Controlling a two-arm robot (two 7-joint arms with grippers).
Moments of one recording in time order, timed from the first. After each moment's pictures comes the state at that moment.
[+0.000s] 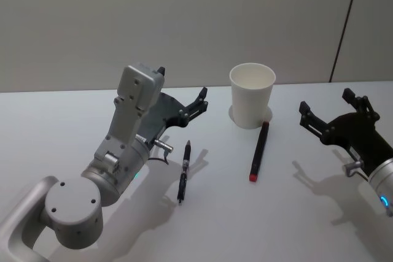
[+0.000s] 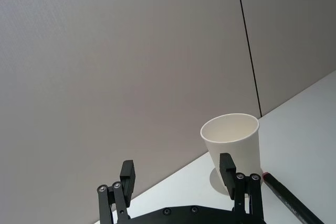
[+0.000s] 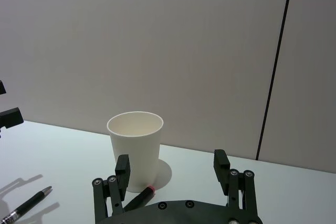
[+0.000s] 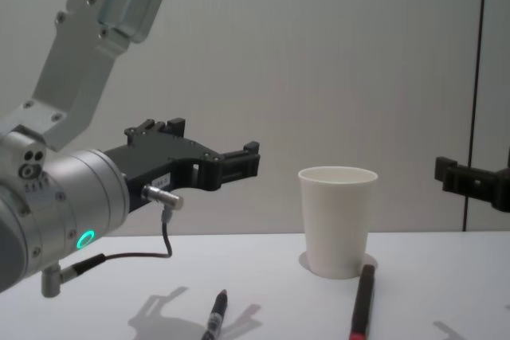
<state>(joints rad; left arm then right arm) -0.24 0.38 0.45 -1.63 -0.20 0.01 -0.01 -0.01 0.34 -0.23 -1.77 0.29 0.03 0.07</state>
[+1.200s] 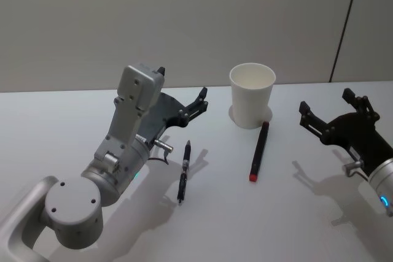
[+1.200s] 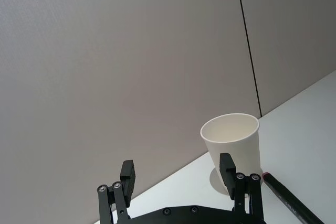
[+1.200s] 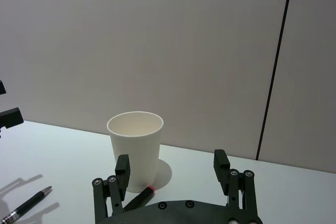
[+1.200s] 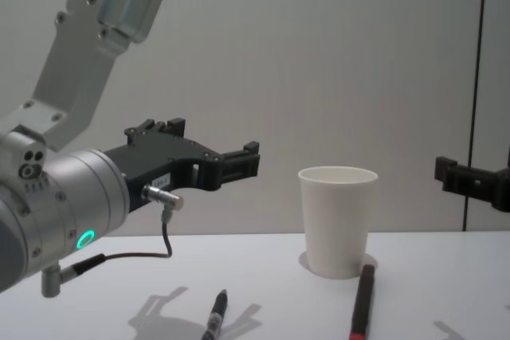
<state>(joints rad) -0.24 0.38 0.45 -1.63 -0.20 0.01 -0.01 -0.01 0.34 -0.23 -1.77 0.29 0.03 0.07</state>
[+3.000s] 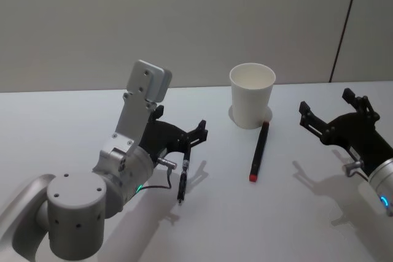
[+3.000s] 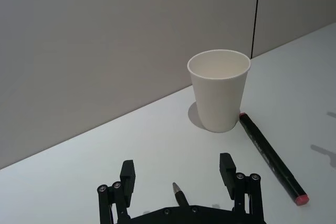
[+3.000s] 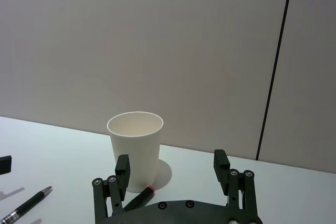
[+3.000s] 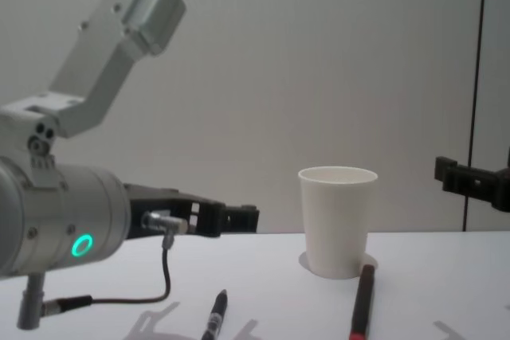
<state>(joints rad) -0.19 0.38 0.44 -1.80 -0.35 0.48 0.07 -0.01 0.34 -0.23 -1.77 0.29 0.03 0.07</state>
